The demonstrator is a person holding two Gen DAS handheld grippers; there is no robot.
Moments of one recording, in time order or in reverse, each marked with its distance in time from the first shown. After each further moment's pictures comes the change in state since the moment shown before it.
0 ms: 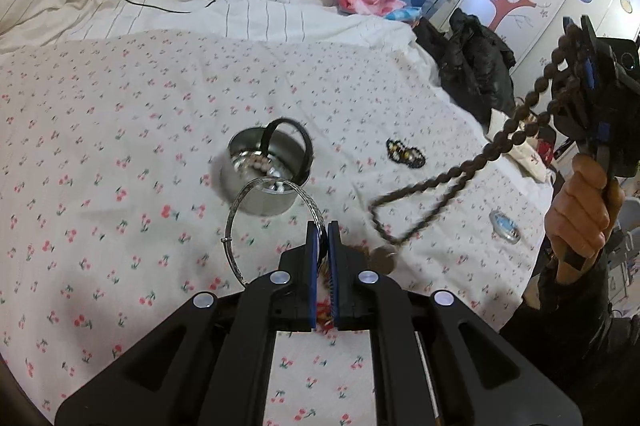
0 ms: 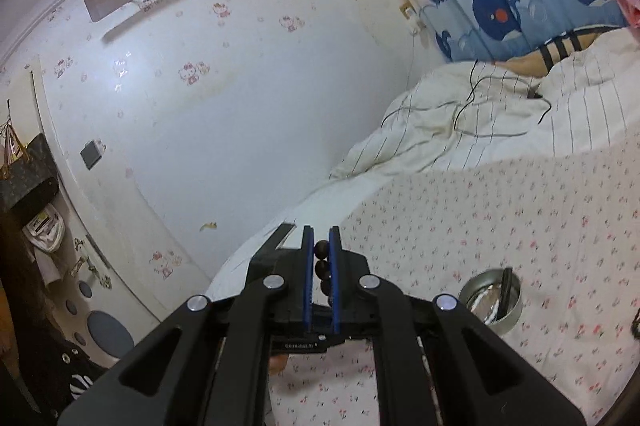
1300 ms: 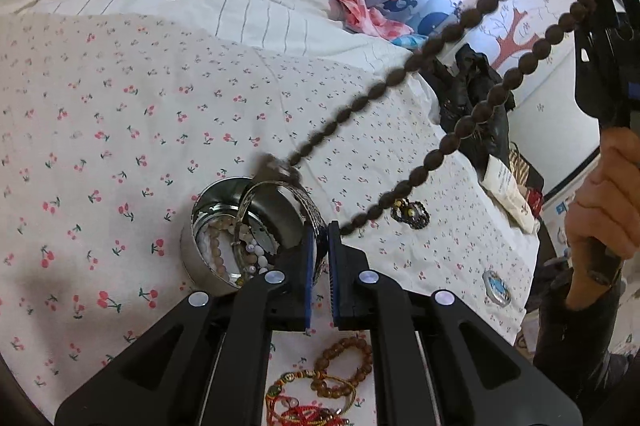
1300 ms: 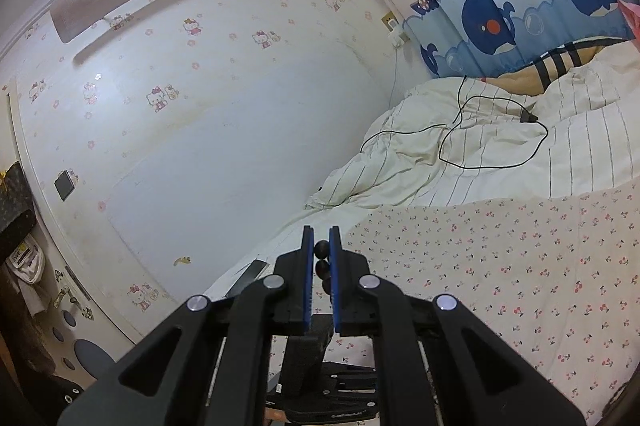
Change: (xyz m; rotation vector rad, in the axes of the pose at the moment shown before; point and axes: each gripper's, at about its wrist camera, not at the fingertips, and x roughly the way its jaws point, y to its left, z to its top) left arm 0.089 0.034 0.047 -0.137 -0.059 -0.109; right arm 0.062 -0.052 0.078 0.022 -0.013 -0.043
